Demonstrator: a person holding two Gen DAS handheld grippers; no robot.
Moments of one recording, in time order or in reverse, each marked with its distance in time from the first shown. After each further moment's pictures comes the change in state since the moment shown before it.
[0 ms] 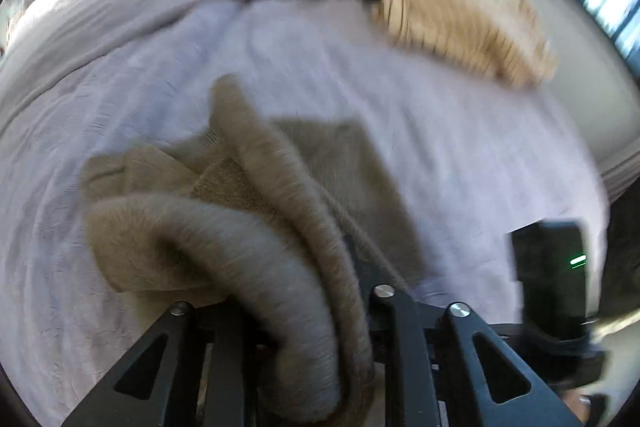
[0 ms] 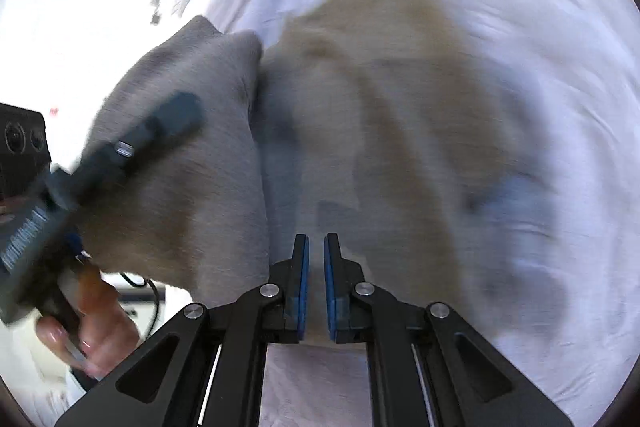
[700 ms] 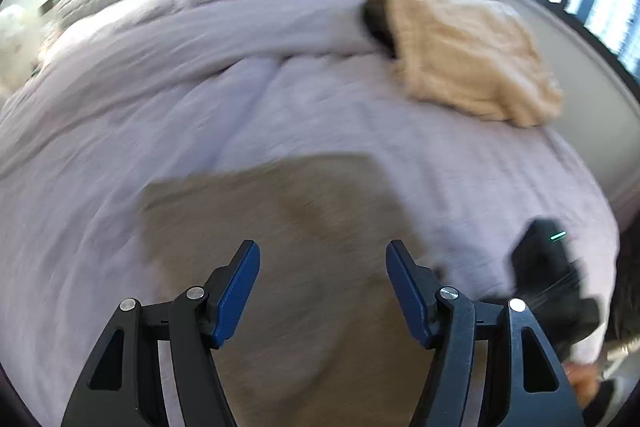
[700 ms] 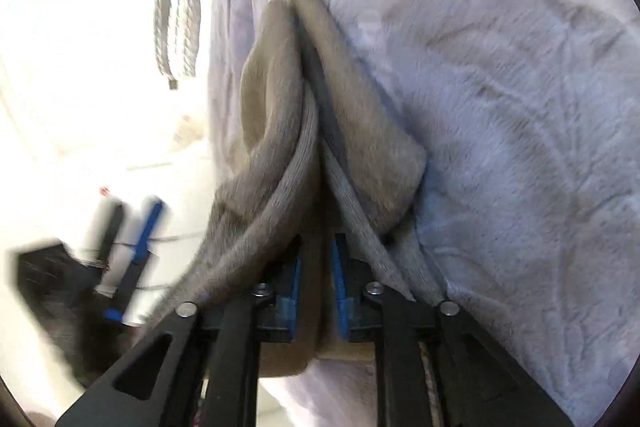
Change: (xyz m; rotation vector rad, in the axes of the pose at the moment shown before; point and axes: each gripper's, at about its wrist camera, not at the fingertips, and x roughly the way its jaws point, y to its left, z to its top) left arm -0.056 0.033 -0.017 -0.071 -0.198 0.067; right arm -0.028 -0.057 0.012 0.240 -0.086 0.308
